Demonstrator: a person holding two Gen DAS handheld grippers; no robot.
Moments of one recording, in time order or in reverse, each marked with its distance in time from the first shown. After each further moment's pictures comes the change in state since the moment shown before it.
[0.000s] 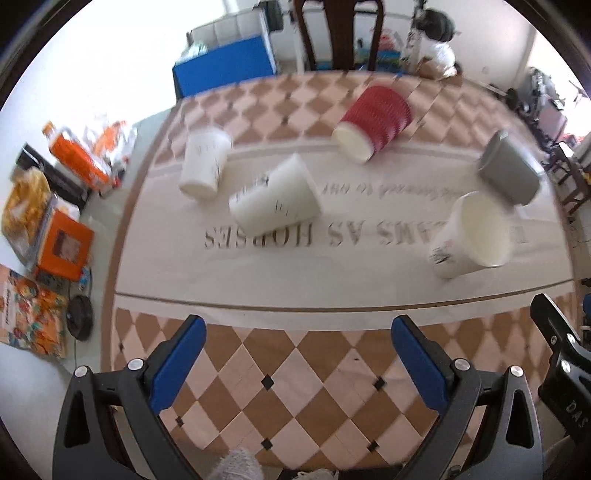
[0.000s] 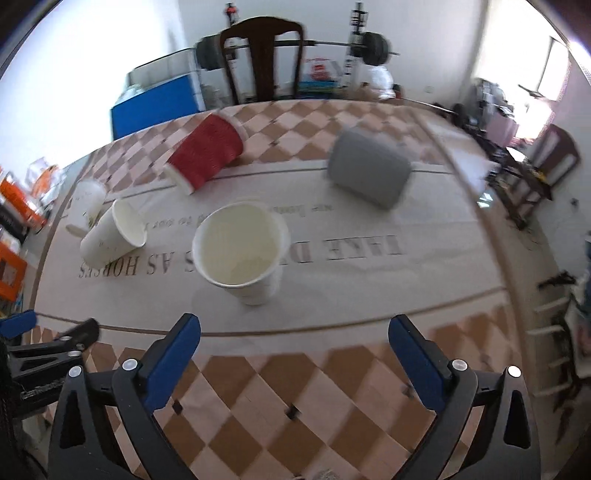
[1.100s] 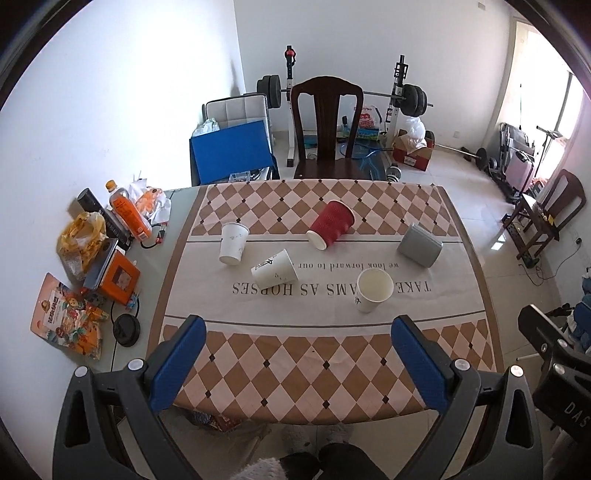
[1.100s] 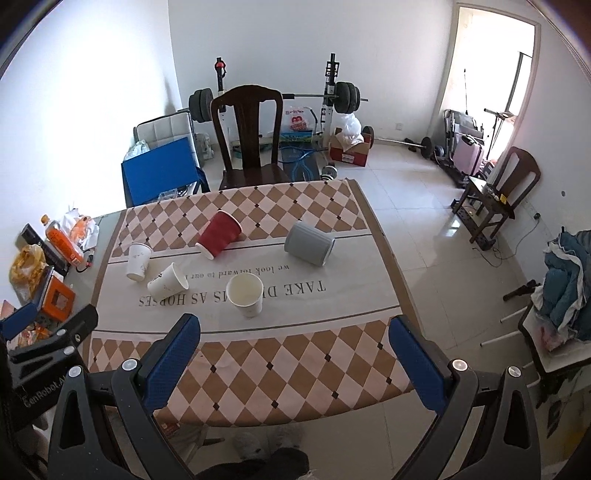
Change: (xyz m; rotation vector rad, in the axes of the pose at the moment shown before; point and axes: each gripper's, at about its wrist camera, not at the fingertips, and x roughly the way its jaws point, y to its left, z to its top) left arm -0.226 0.008 -0.023 -0.054 -0.245 -0.059; right arm -0.281 -0.036 0.021 0.023 -0.140 -0.028
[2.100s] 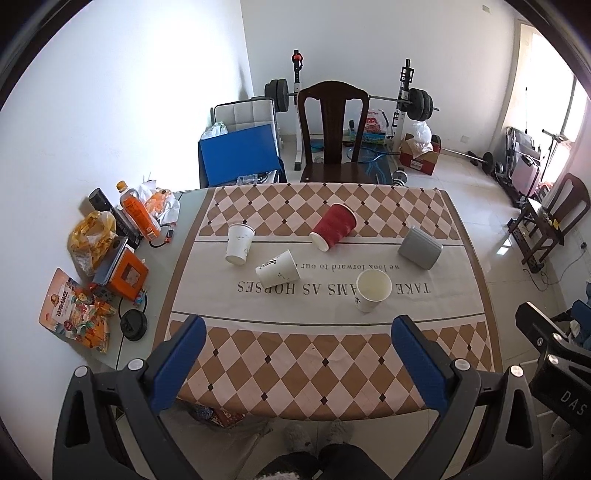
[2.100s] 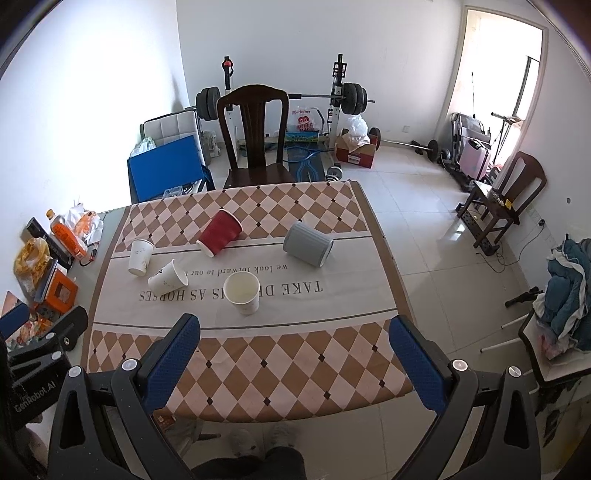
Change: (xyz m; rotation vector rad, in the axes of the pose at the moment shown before) left arm -0.019 -0.009 -0.001 -0.025 -0.017 0.032; right arm -0.003 -0.013 0.002 -0.024 0.005 0.018
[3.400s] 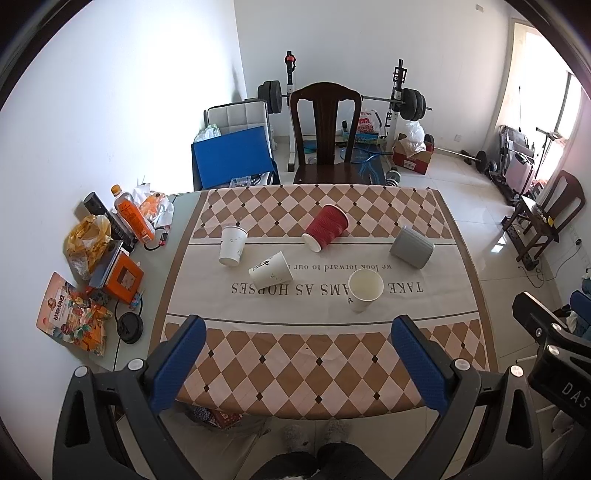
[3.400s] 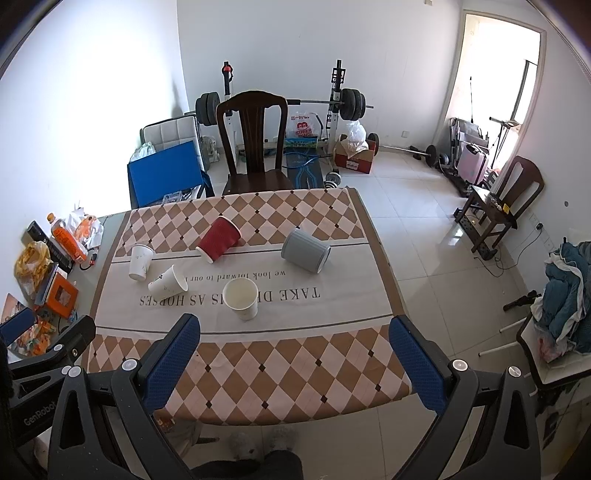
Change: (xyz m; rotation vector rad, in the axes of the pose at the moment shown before) left arm -0.006 -0.007 0.001 0.023 0.001 -0.019; right arm -0.004 -0.001 0.004 -0.002 -0.012 -0.001
